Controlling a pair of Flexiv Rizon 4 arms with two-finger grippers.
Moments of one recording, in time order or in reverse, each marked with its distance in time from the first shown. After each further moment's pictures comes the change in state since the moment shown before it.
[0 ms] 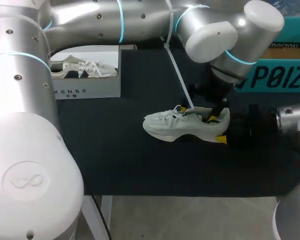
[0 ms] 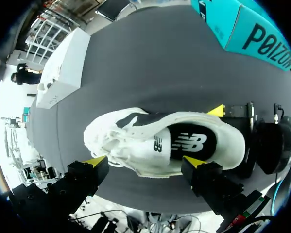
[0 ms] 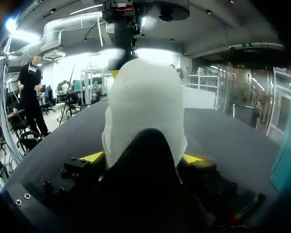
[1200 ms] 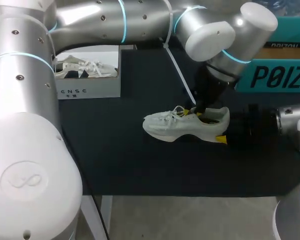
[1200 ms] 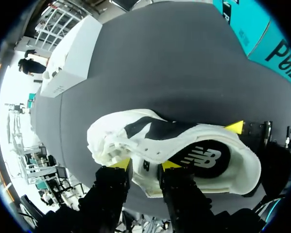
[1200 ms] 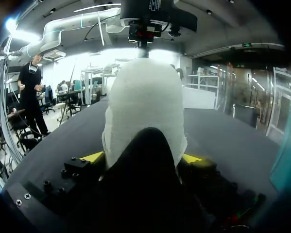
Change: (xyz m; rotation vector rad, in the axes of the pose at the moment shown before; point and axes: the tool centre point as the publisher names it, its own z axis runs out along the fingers) left arm -0.015 -0.015 0.015 -0.040 -0.049 -0.092; right arm 0.000 0.000 0.000 0.000 0.000 0.000
